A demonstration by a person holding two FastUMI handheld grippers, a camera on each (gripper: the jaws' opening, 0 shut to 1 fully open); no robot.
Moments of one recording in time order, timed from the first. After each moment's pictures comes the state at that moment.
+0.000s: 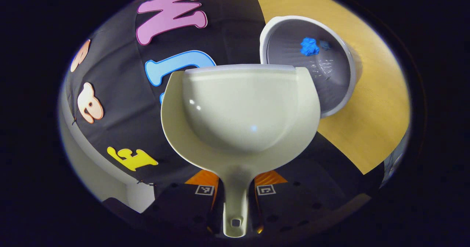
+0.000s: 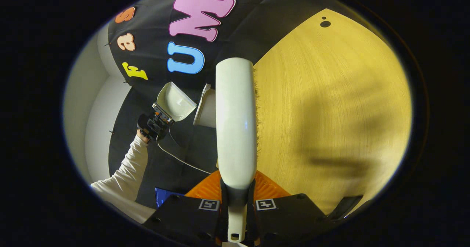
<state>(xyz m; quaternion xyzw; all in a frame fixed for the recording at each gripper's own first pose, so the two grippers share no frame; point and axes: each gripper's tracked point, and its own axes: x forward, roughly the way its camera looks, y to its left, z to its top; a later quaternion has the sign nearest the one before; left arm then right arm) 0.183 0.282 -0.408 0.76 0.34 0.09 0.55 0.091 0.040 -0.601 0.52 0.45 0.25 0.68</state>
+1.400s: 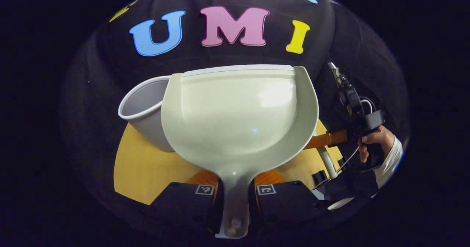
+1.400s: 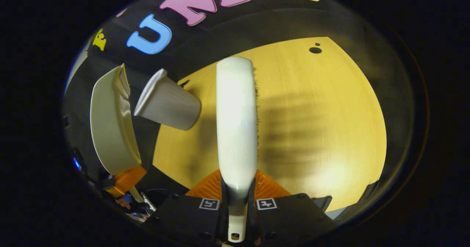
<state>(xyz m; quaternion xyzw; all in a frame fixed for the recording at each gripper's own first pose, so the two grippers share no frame) 0.057 -0.034 -0.637 0.02 0.48 -0.14 0.87 0.129 0.058 -0.648 0.28 0.57 0.07 0.77</state>
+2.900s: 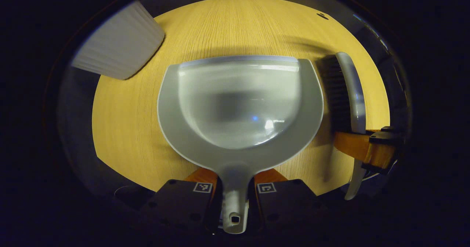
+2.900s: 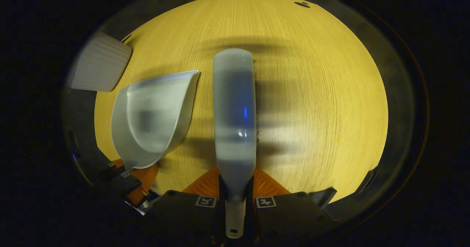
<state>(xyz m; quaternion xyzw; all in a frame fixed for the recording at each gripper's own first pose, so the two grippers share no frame) 0.071 -0.048 -0.703 0.07 0.71 -0.05 0.70 0.071 0.083 -0.778 0.16 0.73 -0.02 0.66</state>
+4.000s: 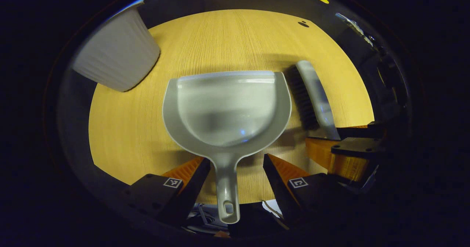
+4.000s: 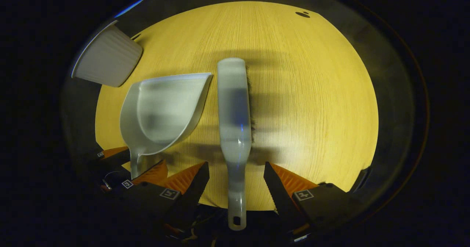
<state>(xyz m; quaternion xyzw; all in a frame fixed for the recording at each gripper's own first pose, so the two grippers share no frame) 0.064 -0.058 -0.658 0.05 0.65 -0.09 0.75 0.066 0.080 -0.740 0.14 0.70 -0.01 0.70</state>
